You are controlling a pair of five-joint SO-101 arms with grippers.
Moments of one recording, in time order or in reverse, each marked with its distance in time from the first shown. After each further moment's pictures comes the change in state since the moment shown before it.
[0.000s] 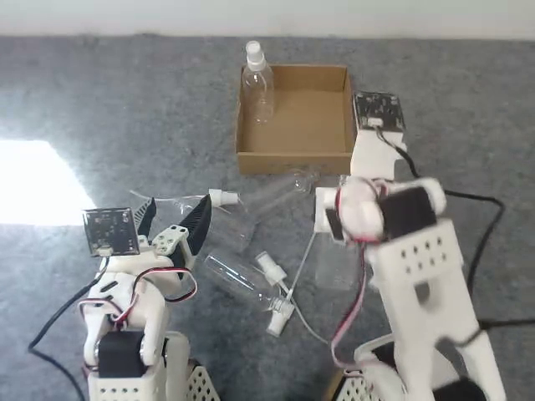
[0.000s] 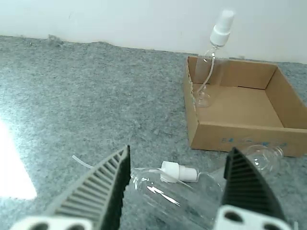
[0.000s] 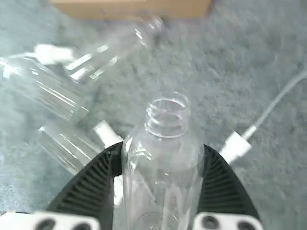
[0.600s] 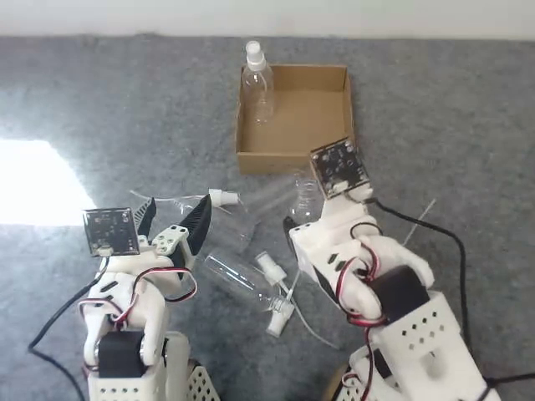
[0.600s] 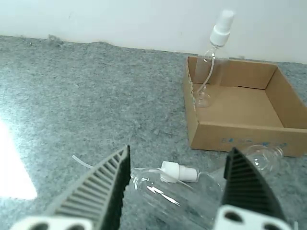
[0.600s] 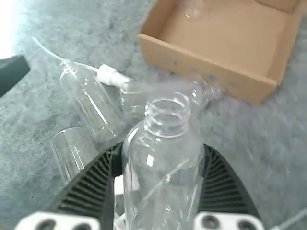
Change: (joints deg) left arm 0.0 0.0 0.0 0.0 0.0; right arm -9.2 -26.4 33.8 -29.5 15.4
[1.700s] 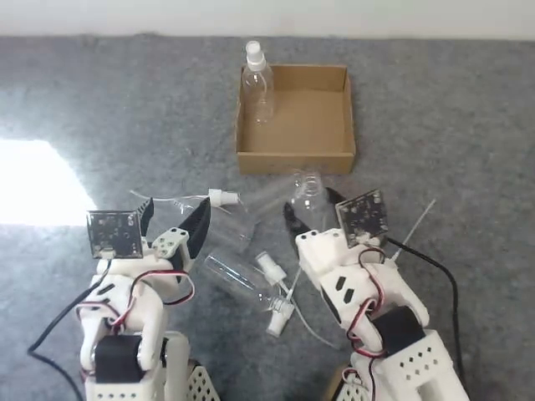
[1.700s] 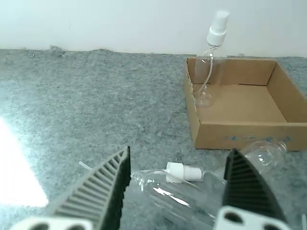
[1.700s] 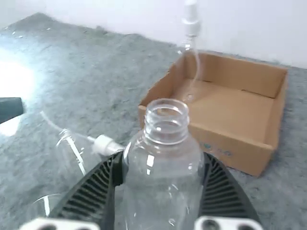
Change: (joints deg) left arm 0.0 0.0 -3.4 3.1 -4.9; right arm 2.5 -24.4 31.6 -30.1 1.5
